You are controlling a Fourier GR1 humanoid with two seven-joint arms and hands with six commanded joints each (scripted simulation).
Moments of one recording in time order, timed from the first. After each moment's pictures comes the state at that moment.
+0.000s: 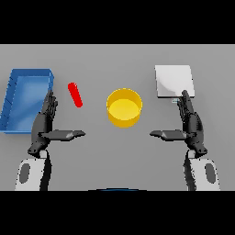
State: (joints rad) left arm 0.00 0.00 0.00 -1.57 0.00 0.00 0.00; right arm 0.00 0.00 0.00 -1.57 0.00 0.00 0.00
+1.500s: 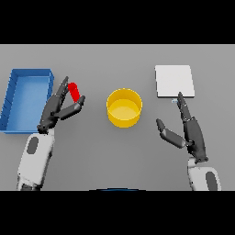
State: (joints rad) left arm -0.29 0.08 -0.01 -1.23 -0.13 -0.05 -0.02; right arm 0.09 -0.07 0.12 -1.71 0.20 -0.01 -0.10
